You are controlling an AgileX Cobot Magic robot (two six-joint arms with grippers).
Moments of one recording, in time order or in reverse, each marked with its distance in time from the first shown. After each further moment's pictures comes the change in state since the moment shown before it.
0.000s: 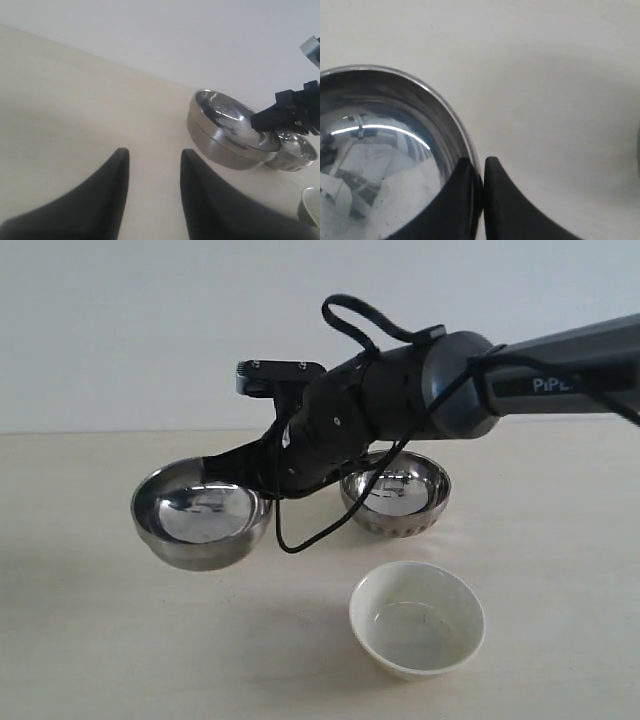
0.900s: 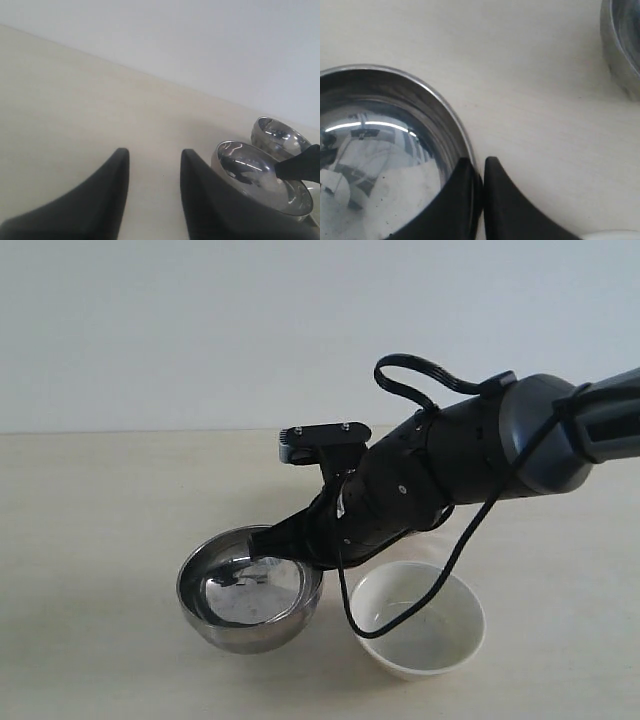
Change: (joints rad) left arm 0.000 0.000 0.000 0.000 0.000 0.000; right arm 0.003 -0.134 0.338 -0.028 -0.097 0.008
